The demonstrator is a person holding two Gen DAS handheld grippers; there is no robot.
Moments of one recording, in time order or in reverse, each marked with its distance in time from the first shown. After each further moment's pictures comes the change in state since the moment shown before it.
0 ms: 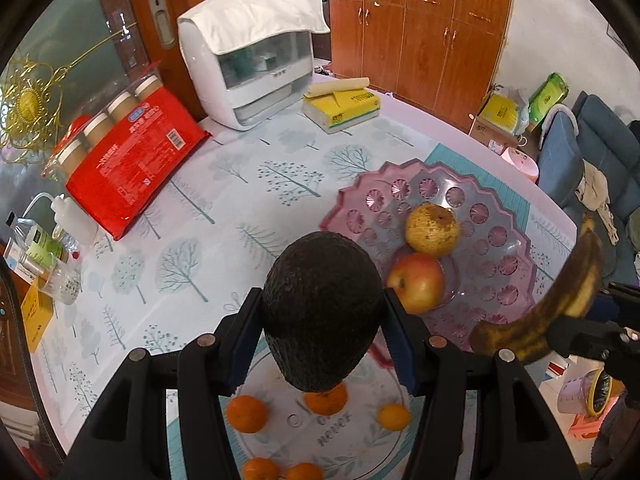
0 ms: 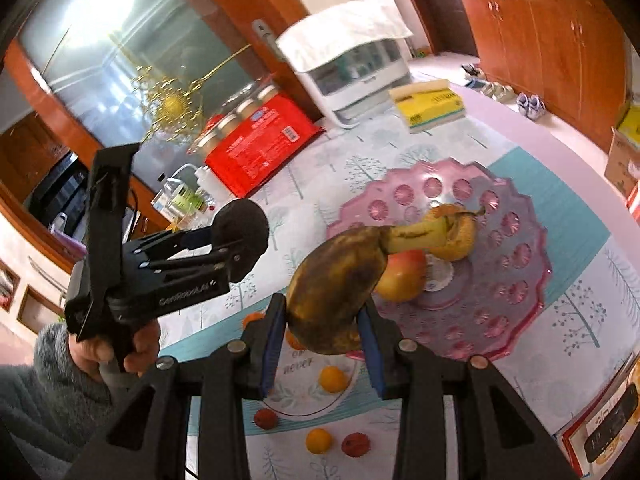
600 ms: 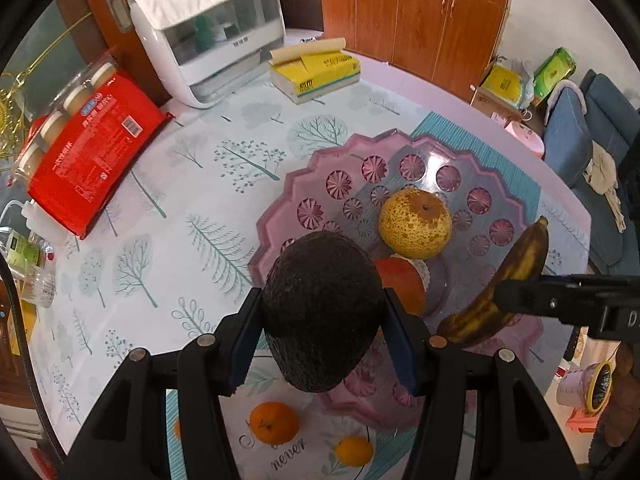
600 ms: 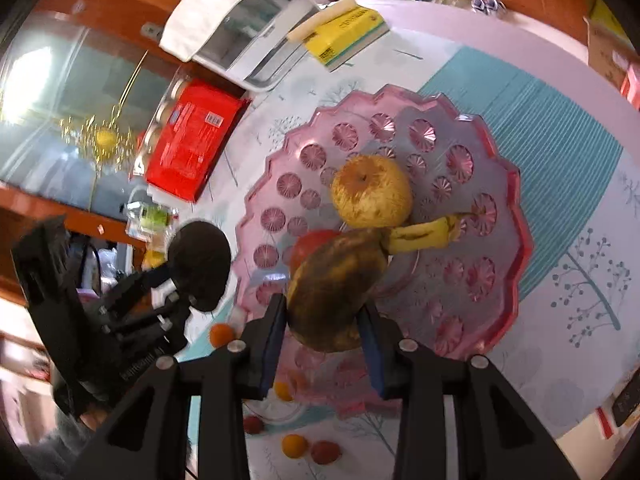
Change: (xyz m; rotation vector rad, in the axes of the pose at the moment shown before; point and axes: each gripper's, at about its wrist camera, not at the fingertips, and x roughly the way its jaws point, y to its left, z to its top) left arm 0.072 -0.053 0.021 0.019 0.113 0.009; right arm 0.066 -0.118 0.025 0.304 0.200 0.048
